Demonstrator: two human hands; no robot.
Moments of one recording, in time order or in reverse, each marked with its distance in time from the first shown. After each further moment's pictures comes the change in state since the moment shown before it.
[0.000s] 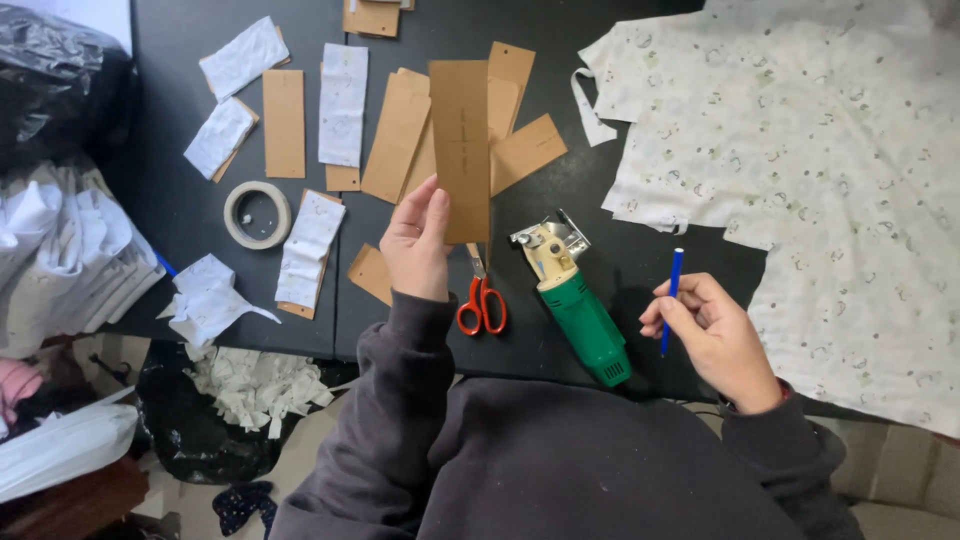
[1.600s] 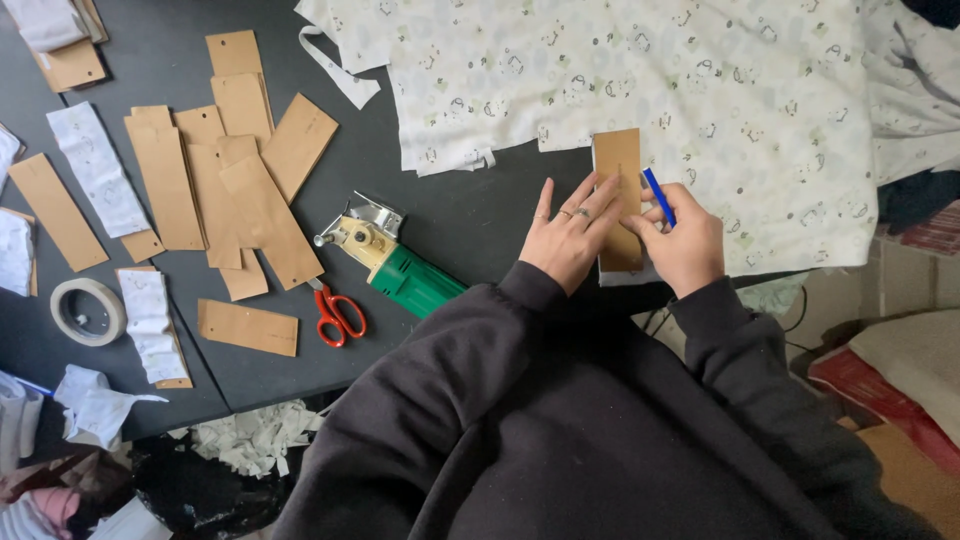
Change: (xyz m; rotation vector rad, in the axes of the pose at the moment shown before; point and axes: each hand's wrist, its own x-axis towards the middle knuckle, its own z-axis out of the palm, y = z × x) left_hand -0.157 -0.200 0.236 1.168 -1.046 0.845; right_hand -0.022 0.131 -0.151 -0.403 0.579 0.014
